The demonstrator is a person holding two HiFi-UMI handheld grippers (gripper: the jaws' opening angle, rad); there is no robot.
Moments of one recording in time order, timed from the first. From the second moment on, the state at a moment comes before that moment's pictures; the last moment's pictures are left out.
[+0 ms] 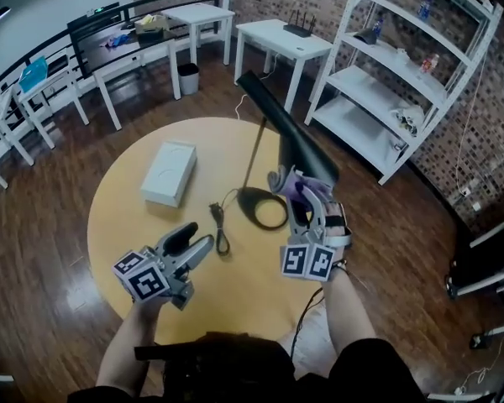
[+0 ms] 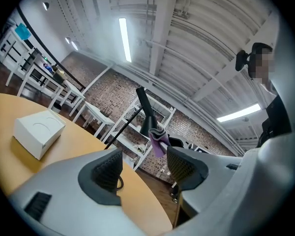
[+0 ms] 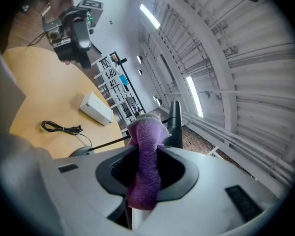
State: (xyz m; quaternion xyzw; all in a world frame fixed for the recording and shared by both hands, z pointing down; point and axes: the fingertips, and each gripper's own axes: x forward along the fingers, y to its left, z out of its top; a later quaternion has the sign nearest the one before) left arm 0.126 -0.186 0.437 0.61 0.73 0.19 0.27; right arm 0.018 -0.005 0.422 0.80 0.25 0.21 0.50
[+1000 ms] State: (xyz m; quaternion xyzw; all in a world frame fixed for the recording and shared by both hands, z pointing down) left arm 0.121 -0.245 0.464 0.64 0.70 0.17 0.28; right arm -0.046 -0.050 0.586 0.90 0.19 0.37 0.14
